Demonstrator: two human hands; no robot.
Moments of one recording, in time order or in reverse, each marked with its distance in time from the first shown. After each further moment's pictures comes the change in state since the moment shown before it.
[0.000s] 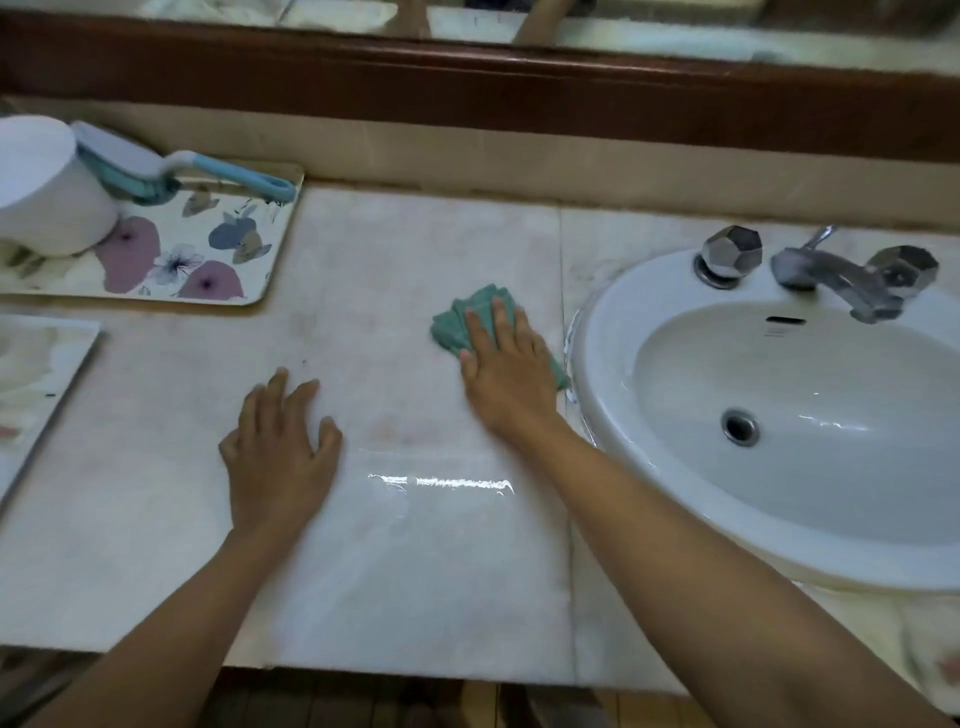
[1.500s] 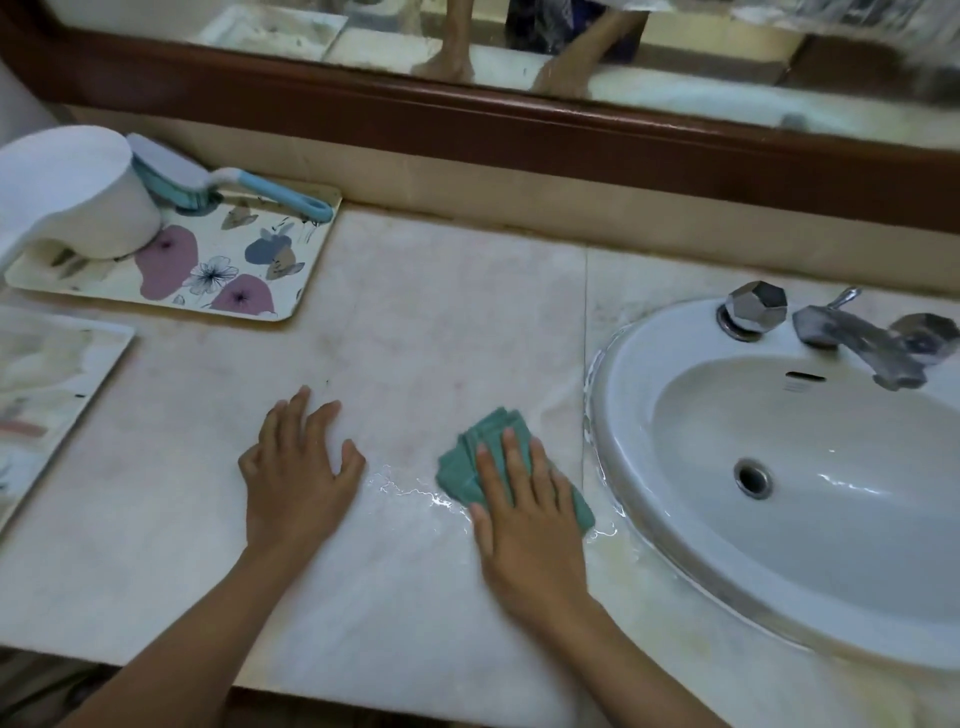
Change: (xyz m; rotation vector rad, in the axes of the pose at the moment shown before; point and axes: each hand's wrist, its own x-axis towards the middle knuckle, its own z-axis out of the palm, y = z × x) left_hand 0.002 0.003 0.002 0.029 0.035 -0.025; right_hand -0.129 -0.005 0.009 -0.045 -0.020 -0.106
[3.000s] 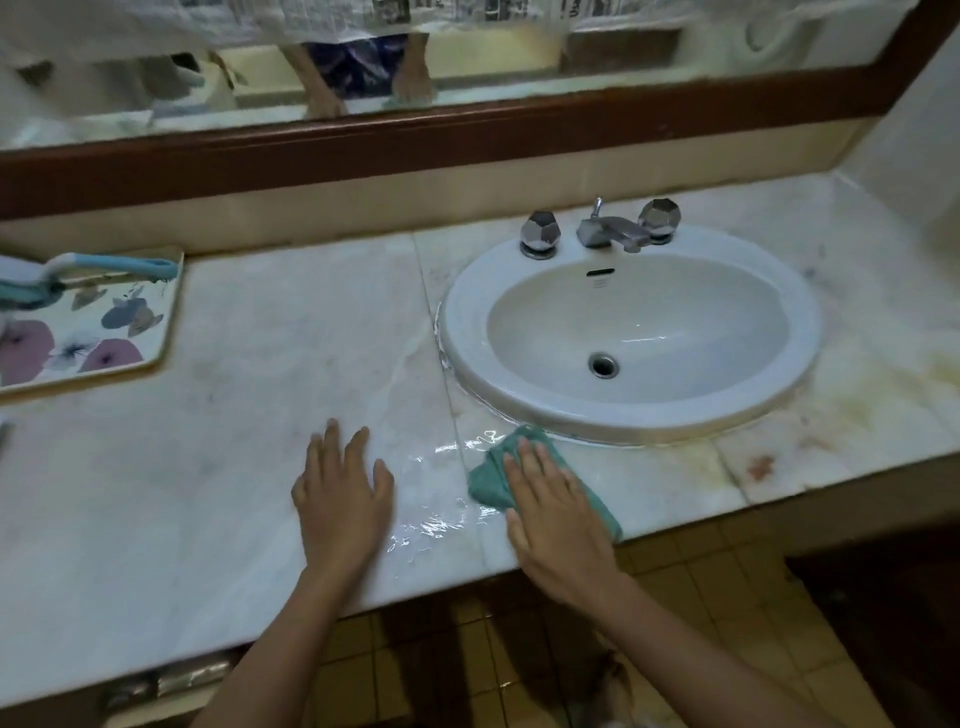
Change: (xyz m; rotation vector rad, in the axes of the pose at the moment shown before) left_hand -0.113 0.096 0.018 -0.170 -0.129 0.255; right_hand -0.159 0.072 -0.002 0.069 0.104 0.205
